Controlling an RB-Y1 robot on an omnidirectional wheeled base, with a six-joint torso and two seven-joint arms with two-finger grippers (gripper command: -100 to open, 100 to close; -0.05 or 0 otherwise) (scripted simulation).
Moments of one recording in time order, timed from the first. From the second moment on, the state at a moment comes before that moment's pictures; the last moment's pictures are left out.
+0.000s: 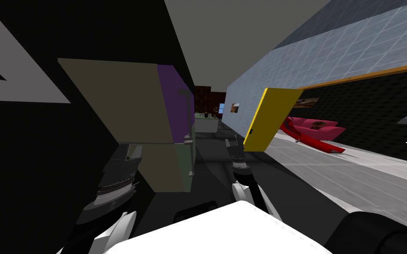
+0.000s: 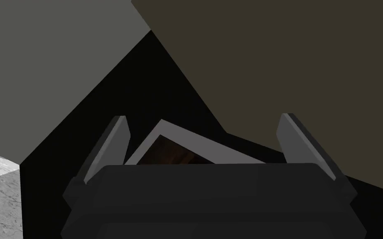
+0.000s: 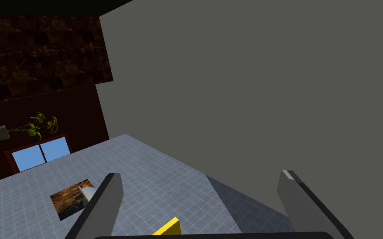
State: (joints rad) left arm 0.53 0.02 0.07 -2.27 -0.12 -0.61 -0.07; right arm 0.52 -0.03 0.03 -2.27 0.04 -0.52 -0.15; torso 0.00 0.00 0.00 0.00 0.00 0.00
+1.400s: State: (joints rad) left arm 0.50 0.10 0.07 -2.29 -0.12 -0.56 -0.06; right arm 0.52 -0.03 0.03 -2.27 0.04 -0.52 -0.15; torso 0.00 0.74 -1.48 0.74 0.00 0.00
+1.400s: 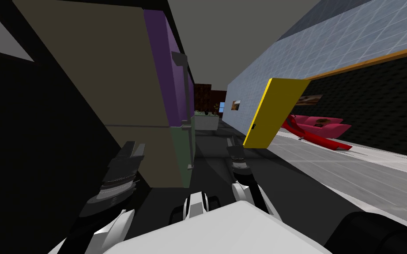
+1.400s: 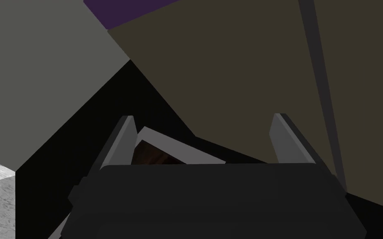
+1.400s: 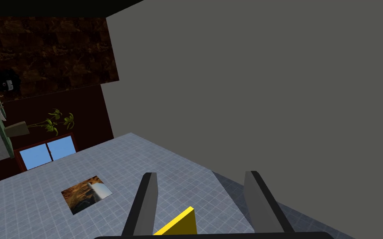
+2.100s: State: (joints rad) left arm 0.42 0.15 0.06 -2.32 -0.08 -0.38 -0.03; right arm 0.52 -0.03 0.03 -2.27 0.04 -0.52 -0.15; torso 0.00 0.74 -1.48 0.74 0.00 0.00
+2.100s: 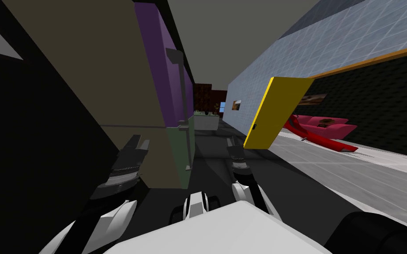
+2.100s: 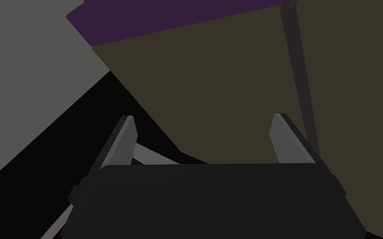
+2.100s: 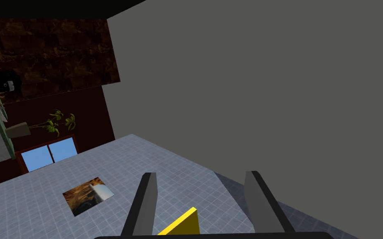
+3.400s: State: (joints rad) left arm 0.25 0.15 0.04 -2.37 -0.03 -0.05 0.03; right arm 0.52 -0.03 0.03 -2.27 0.04 -0.52 -0.15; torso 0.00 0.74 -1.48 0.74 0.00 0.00
